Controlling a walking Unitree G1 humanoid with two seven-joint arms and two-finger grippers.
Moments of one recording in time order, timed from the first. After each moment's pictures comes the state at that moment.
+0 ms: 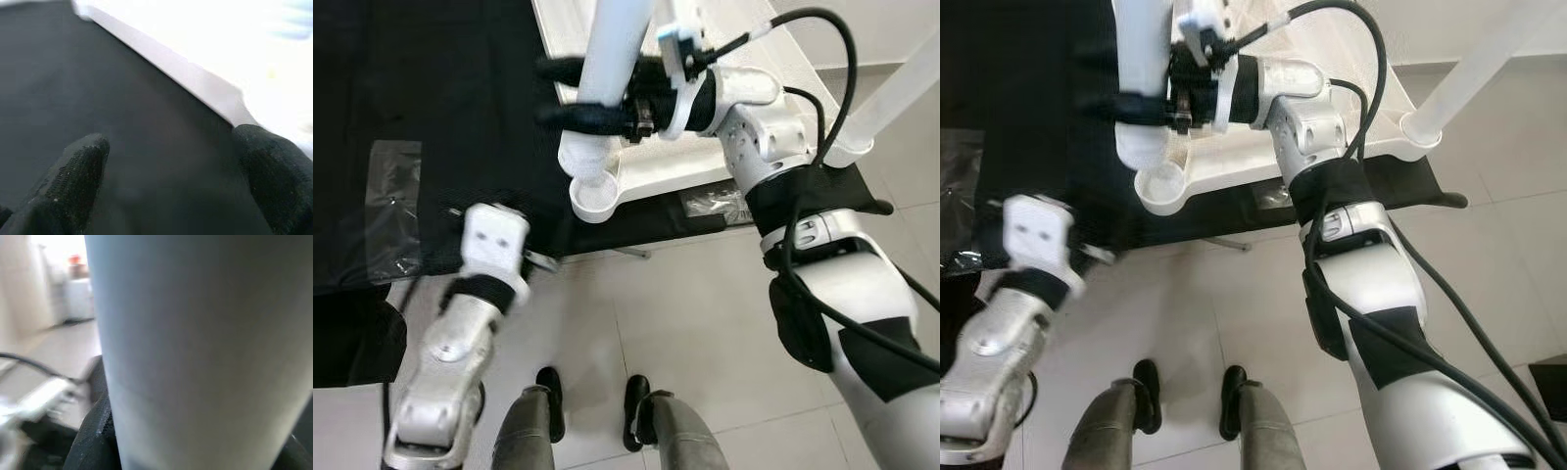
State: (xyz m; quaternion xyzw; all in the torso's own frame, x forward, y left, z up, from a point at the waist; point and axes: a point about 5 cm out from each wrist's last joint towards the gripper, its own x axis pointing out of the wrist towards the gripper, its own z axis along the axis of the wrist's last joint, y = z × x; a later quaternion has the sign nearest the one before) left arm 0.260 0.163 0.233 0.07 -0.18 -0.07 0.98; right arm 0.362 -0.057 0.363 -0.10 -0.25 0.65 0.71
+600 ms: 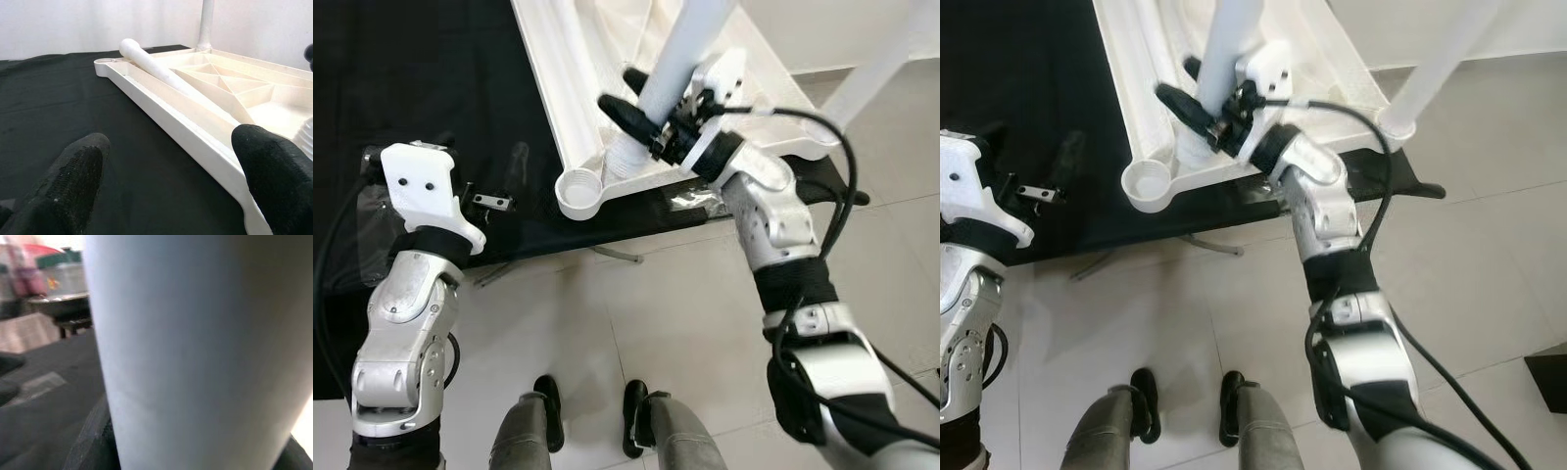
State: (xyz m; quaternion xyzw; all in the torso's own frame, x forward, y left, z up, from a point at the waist) left arm 0.266 0.181 0.268 0.04 -0.24 -0.06 0.97; right arm 0.368 -0.099 0.296 -0.02 -0.23 0.40 0.89
